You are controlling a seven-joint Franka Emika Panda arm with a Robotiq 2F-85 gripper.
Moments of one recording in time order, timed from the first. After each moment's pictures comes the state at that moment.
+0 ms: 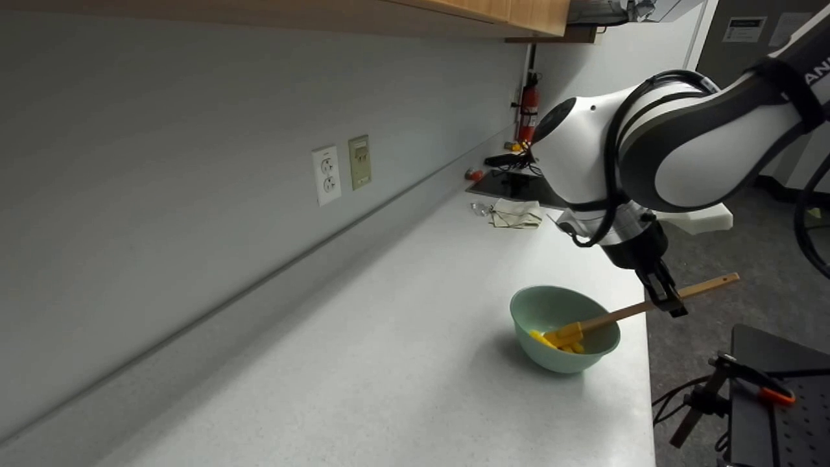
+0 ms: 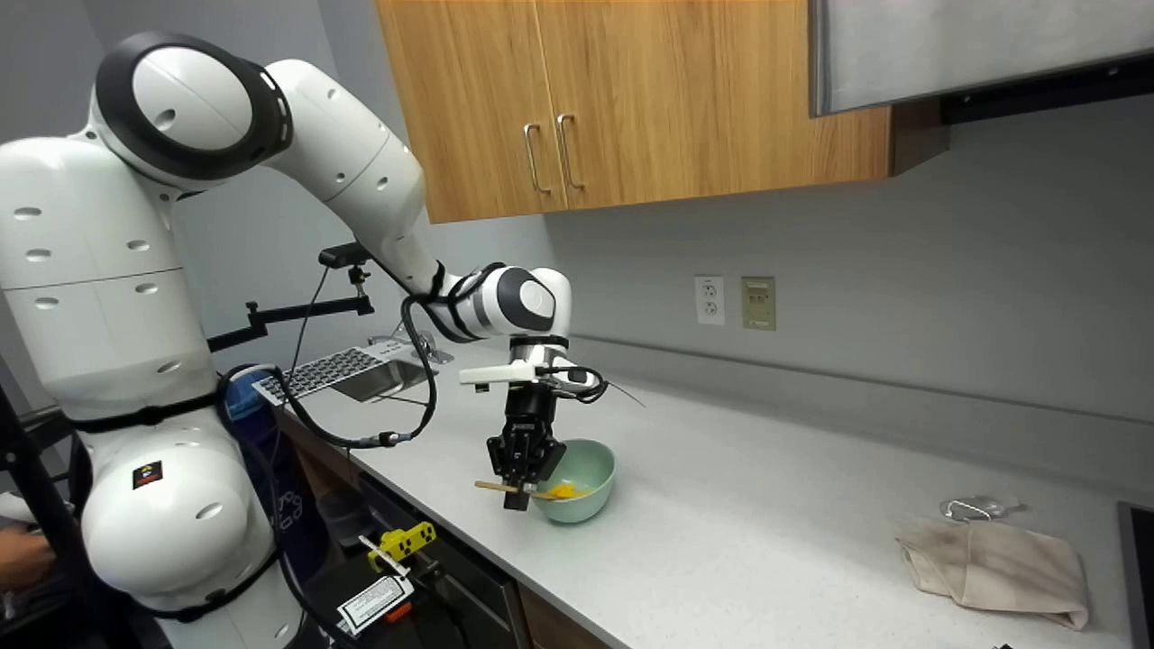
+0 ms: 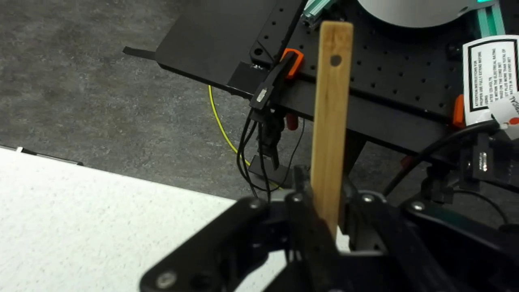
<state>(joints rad) 0.07 0.08 0.10 -2.39 -0.29 1.80 -0.05</state>
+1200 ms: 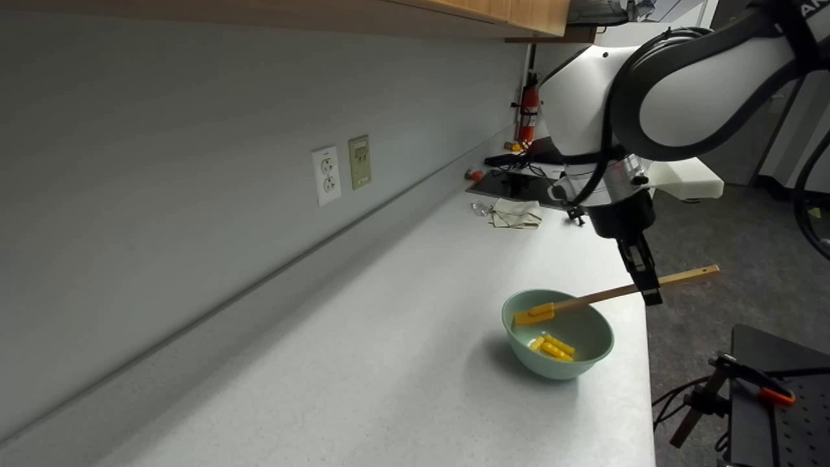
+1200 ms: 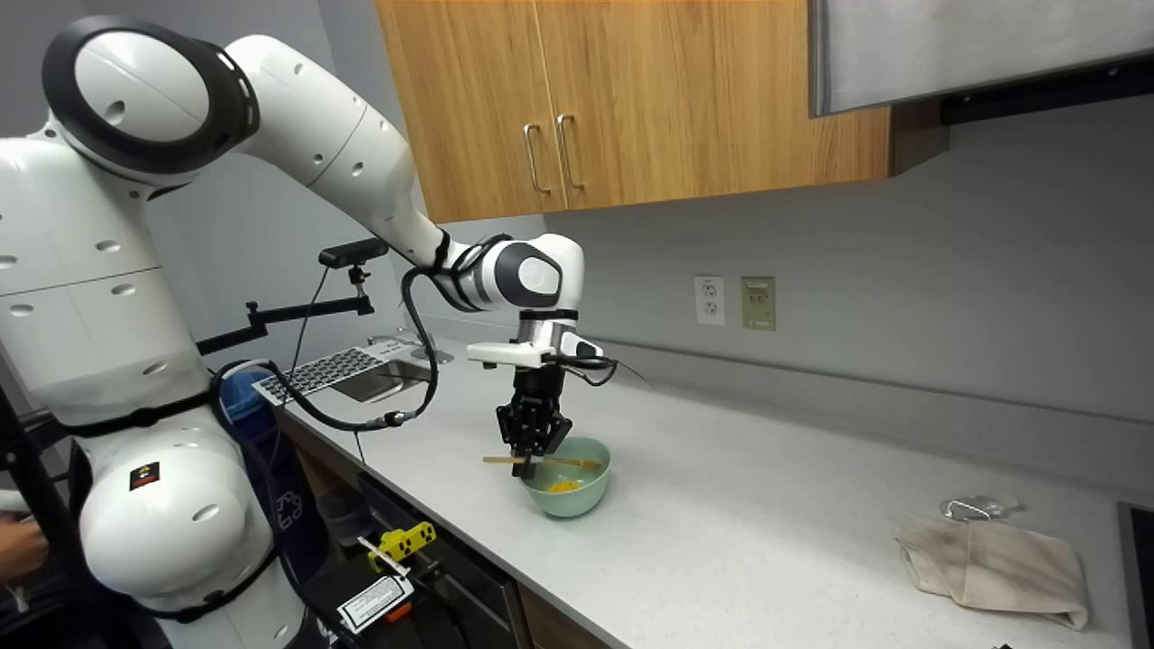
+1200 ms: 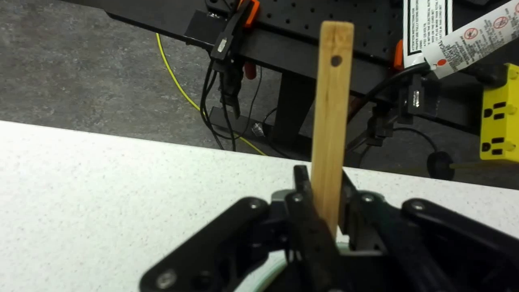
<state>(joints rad) 0.06 0.01 0.07 -2.36 -0.13 1.86 -0.14</state>
